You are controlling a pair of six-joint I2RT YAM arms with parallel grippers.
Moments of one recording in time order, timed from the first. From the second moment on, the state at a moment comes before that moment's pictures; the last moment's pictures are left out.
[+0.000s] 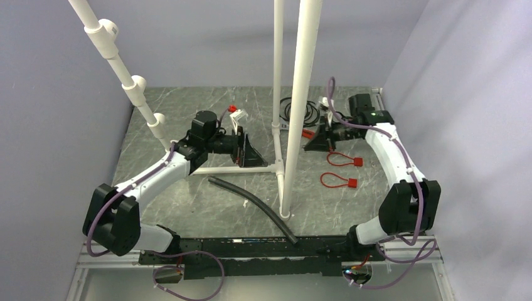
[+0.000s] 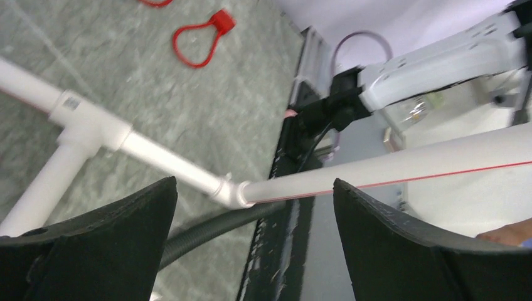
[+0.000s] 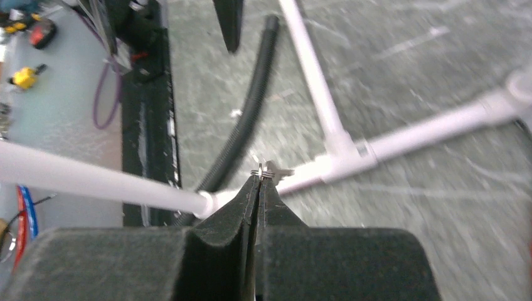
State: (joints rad) left arm -0.50 1.36 0.93 0.06 0.96 -0.45; right arm 0.07 1.47 1.30 -0.99 -1.15 -0.74
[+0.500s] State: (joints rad) left arm -0.49 1.36 1.06 -0.48 0.83 -0.07; right arm -0.54 1.57 1.29 -1.42 -0.81 -1.28
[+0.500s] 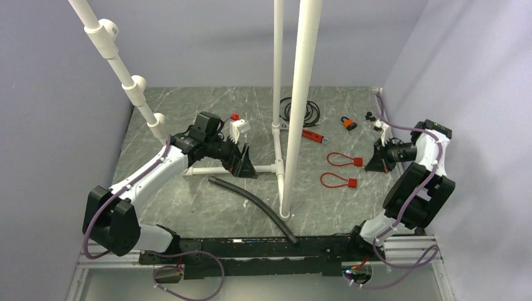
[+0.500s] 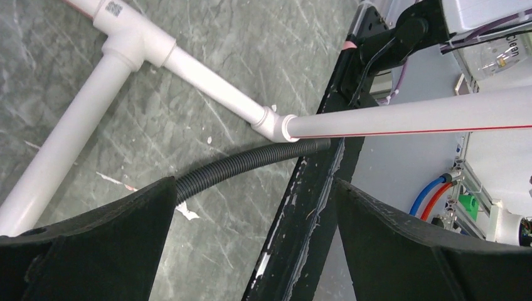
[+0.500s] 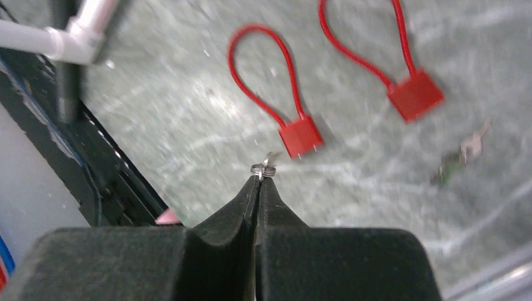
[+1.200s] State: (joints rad) left arm -0.49 1.37 1.06 -0.56 0.78 0.01; right arm -0.61 1.65 1.07 -1.03 -0.39 -1.19
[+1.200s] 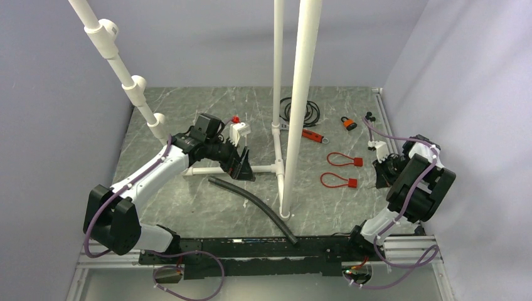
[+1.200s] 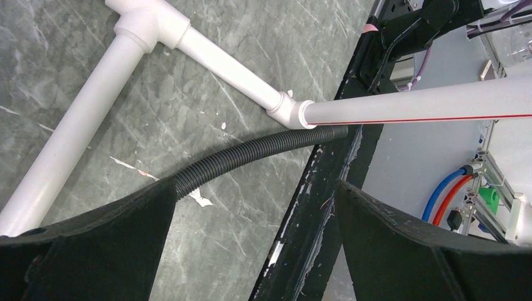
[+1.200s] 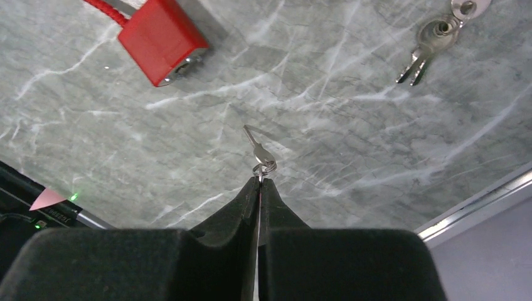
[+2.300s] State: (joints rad) left arm -0.43 1.29 1.19 -1.03 0.33 0.19; right arm -0.17 1.32 1.13 -0.91 -0.60 -0.78
